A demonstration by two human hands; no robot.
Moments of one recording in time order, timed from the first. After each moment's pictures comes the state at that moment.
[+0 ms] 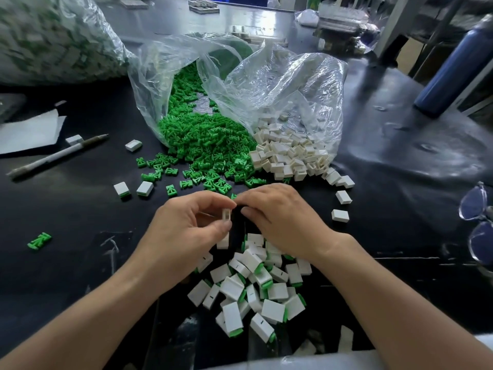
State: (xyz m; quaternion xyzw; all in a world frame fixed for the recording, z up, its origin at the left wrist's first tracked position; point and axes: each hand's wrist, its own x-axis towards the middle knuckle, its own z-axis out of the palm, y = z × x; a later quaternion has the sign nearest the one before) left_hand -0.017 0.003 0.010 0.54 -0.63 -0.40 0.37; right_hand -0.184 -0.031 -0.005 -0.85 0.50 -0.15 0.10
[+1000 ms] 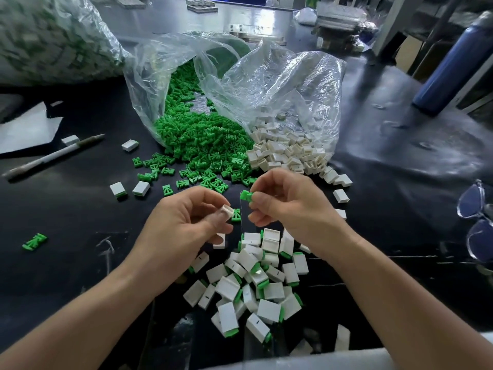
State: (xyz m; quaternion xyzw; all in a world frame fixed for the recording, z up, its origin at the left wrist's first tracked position) left_hand -0.022 0.003 0.012 0.51 -0.58 -0.48 0.41; right_hand -0.193 -0.016 0.017 -0.61 0.49 -0.39 0.50
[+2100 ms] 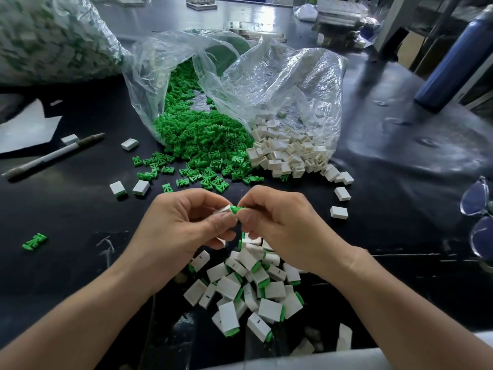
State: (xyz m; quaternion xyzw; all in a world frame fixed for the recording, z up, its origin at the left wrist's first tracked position) left_hand -0.022 0.004 0.019 0.48 -0.57 -0.52 0.42; right_hand -0.183 0.001 0.019 -0.74 0.48 -0.31 0.35
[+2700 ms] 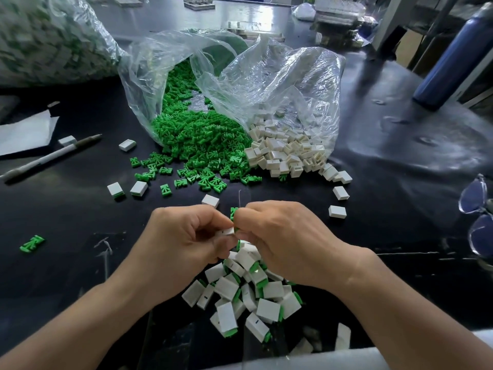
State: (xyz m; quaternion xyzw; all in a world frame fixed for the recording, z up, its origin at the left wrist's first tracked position) left_hand -0.019 0.013 0.013 0.46 -0.70 -0.39 0.38; right_hand -0.183 0.007 0.024 -0.90 0.40 -0.16 0.09
